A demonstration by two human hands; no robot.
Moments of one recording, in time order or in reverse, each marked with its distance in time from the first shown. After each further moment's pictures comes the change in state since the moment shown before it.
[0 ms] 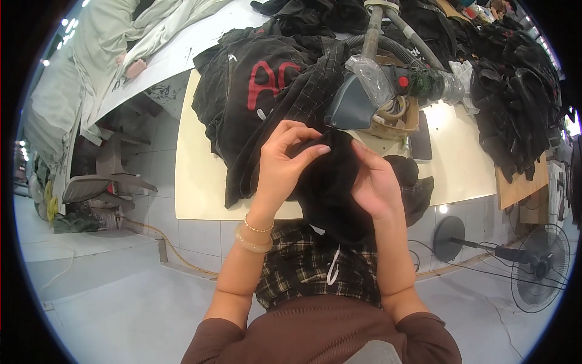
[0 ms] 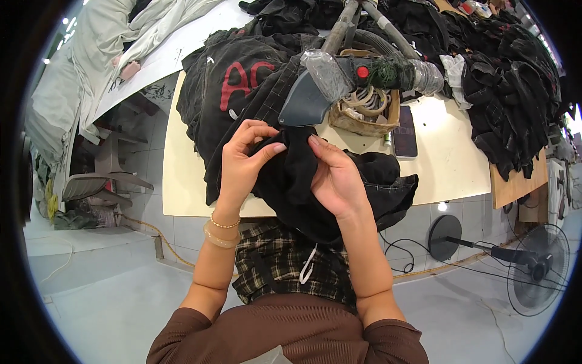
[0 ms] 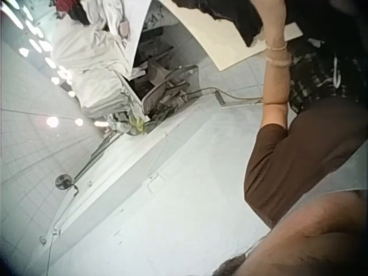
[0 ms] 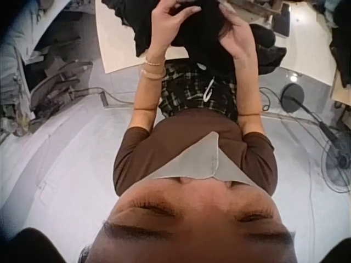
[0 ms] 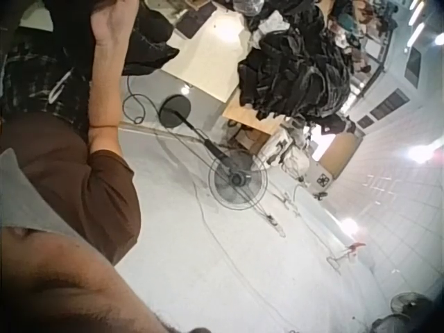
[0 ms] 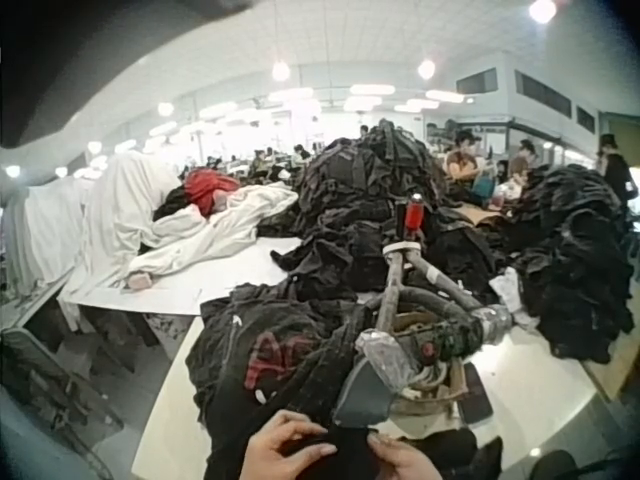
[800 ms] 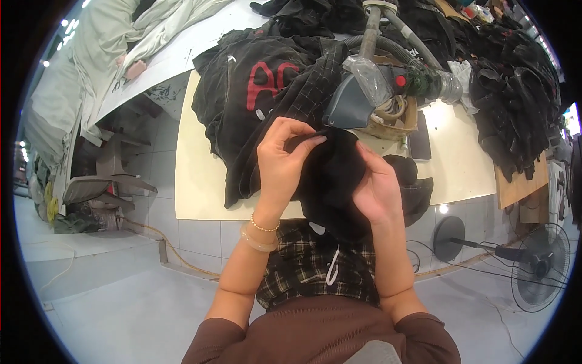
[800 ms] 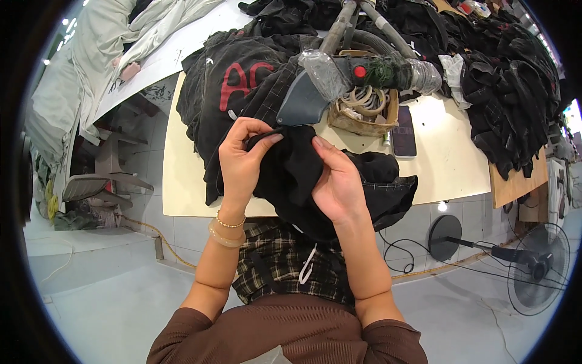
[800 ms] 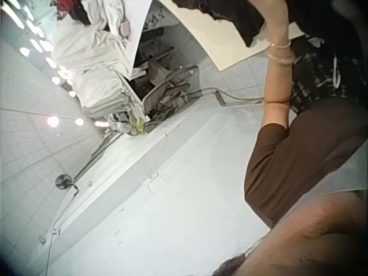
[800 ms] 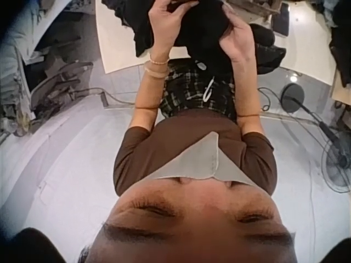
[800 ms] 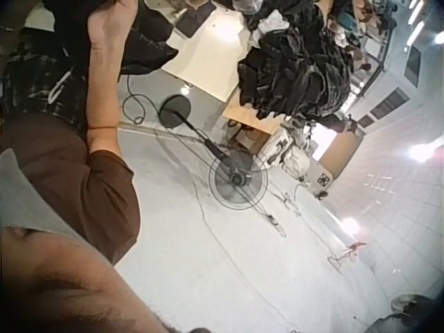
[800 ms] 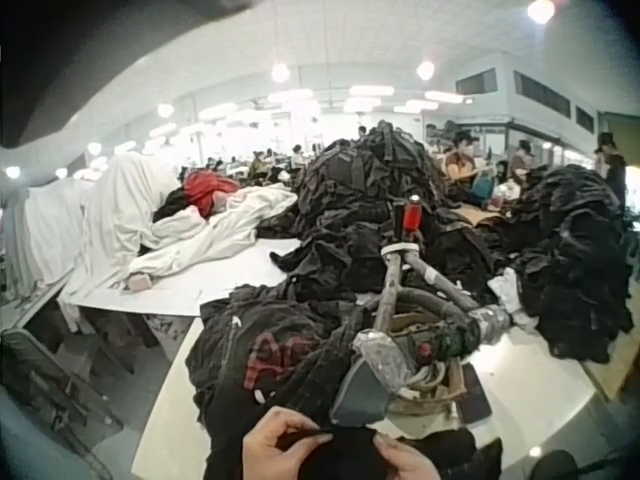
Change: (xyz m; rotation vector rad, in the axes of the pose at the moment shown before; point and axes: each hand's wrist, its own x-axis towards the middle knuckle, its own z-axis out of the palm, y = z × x) left_hand 0.003 0.004 0.013 -0.079 0.205 0.060; right_hand -0.009 0.004 0.006 0.012 0.017 -0.100
